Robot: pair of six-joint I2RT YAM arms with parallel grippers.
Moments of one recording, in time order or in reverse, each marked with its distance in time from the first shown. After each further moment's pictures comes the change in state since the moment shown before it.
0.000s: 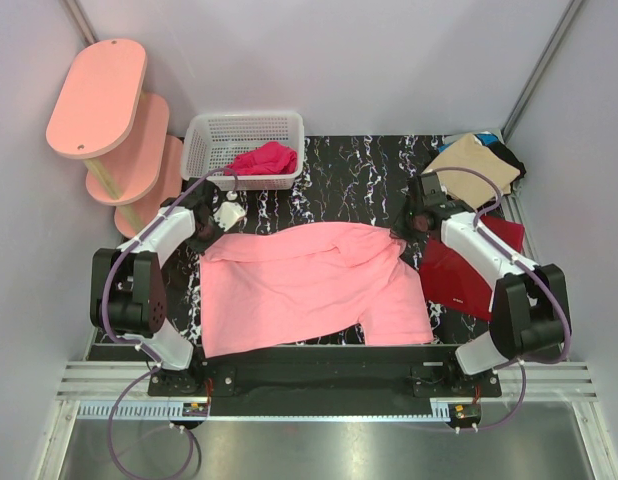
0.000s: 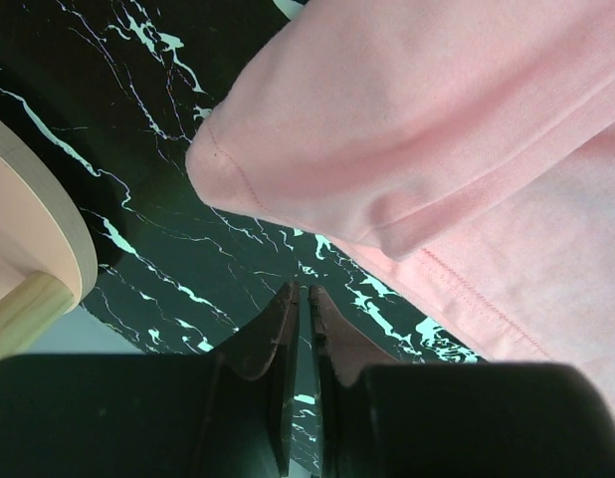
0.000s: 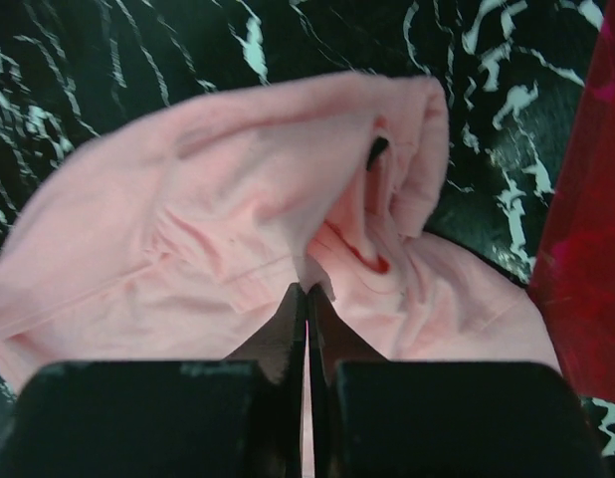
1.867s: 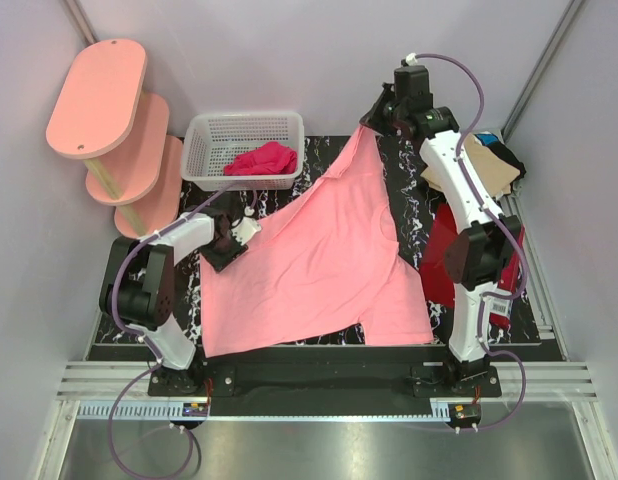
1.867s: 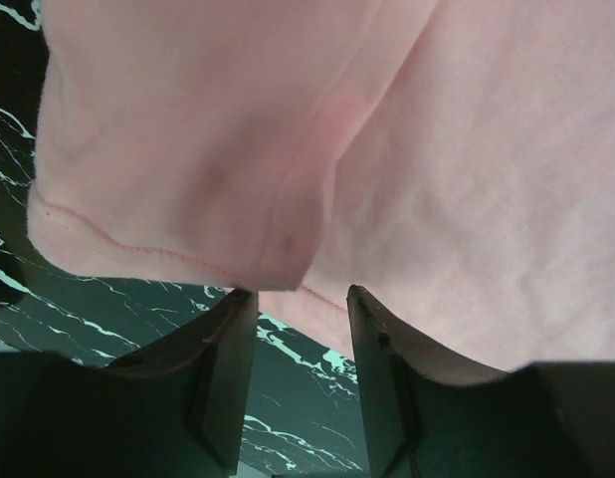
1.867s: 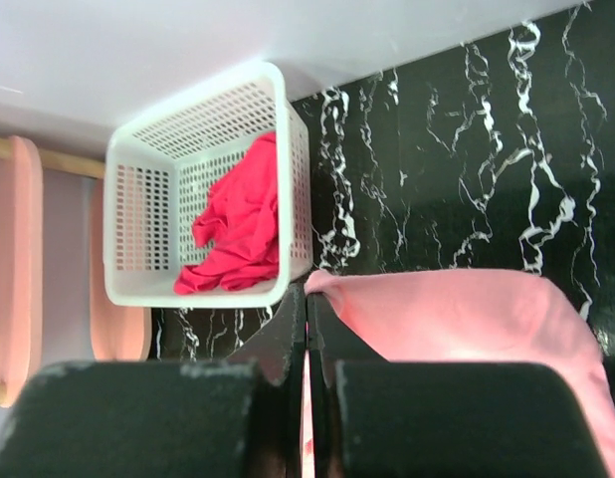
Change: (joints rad) left arm -0.132 0.065 -0.066 0.011 -0.017 -0.122; right arm 0.023 0.564 1.191 -0.109 -0.073 -0.066
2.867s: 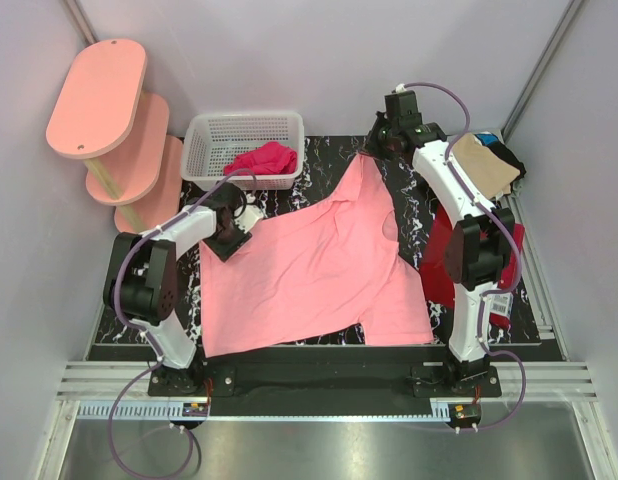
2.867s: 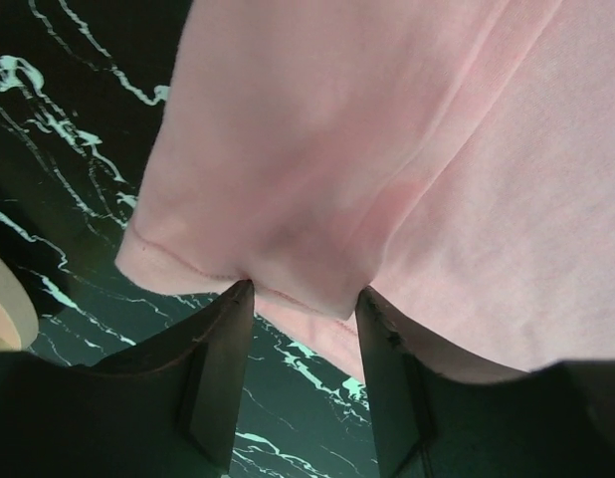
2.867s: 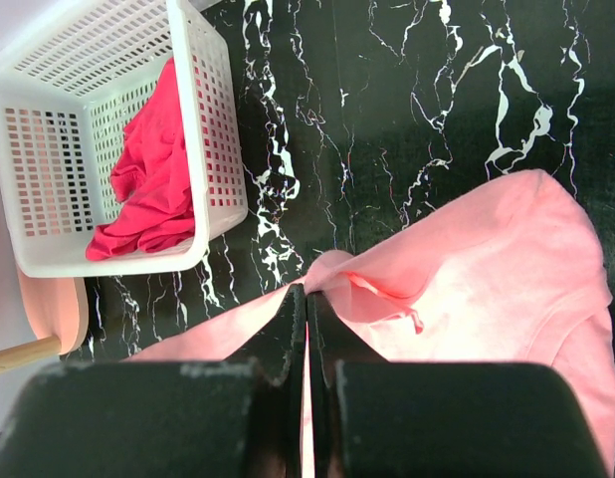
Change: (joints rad) left arm -0.004 0.032 0.081 0.036 0.002 -0.048; right arm 0.001 0.001 -0.209 0.019 -0.020 -0.002
